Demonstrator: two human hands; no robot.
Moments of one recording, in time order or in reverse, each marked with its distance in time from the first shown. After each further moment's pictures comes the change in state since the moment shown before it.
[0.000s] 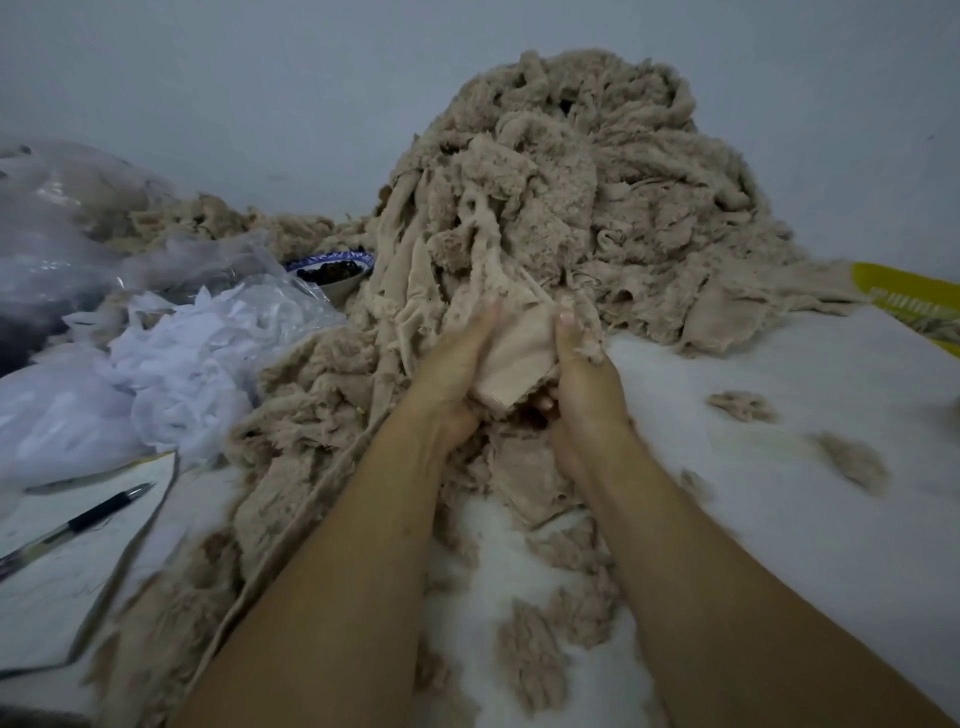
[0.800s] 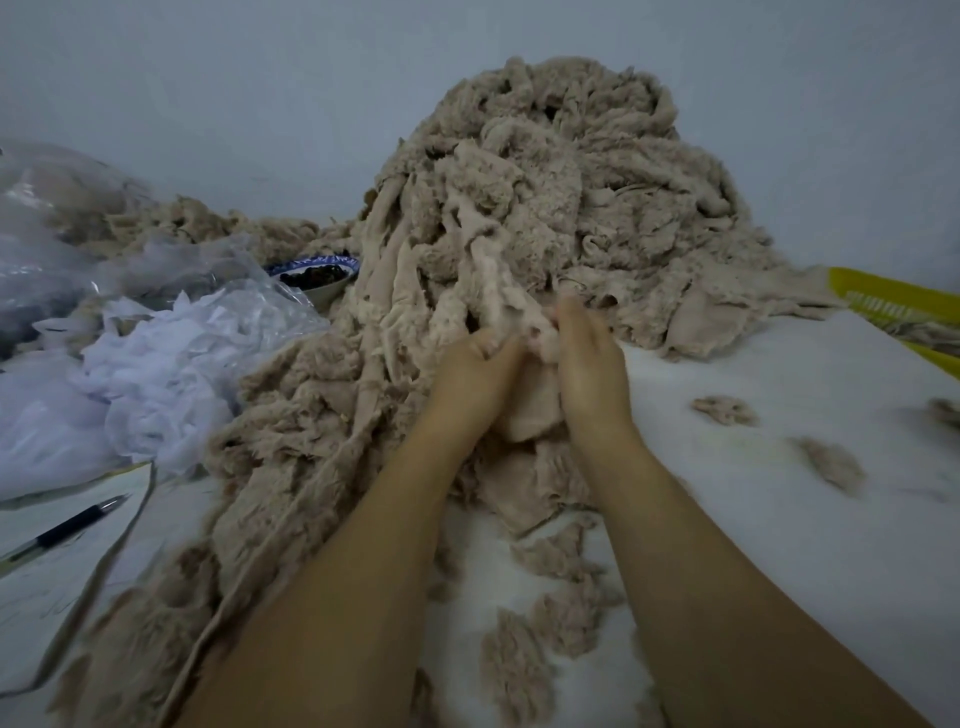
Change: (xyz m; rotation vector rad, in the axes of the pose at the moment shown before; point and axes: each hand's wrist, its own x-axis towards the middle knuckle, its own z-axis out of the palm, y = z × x) left_hand -0.008 -0.015 0.017 0.634 0.105 0.321; right_hand -0.004 -0.026 -0.002 -0.452 0.035 -0.266
